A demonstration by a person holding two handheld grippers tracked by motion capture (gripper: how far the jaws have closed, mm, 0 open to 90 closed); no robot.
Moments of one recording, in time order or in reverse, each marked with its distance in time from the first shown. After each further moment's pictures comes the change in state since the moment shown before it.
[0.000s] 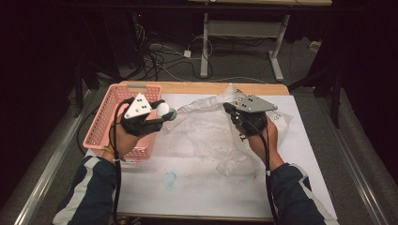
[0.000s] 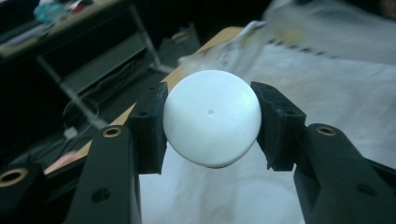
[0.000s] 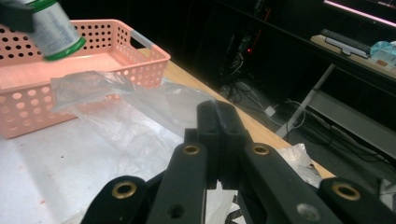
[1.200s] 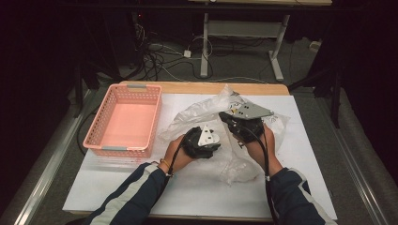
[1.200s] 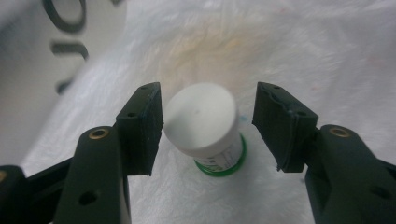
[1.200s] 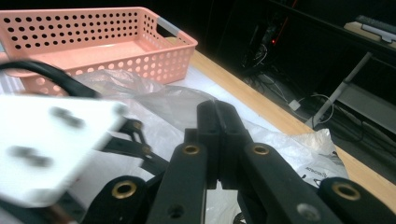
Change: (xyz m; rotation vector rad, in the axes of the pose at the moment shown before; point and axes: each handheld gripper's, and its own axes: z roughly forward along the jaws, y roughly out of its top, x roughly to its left) left arm -0.100 -0.027 0.135 0.160 -0.127 0.141; right arm 0.010 -0.014 0.003 0.035 0.092 0.012
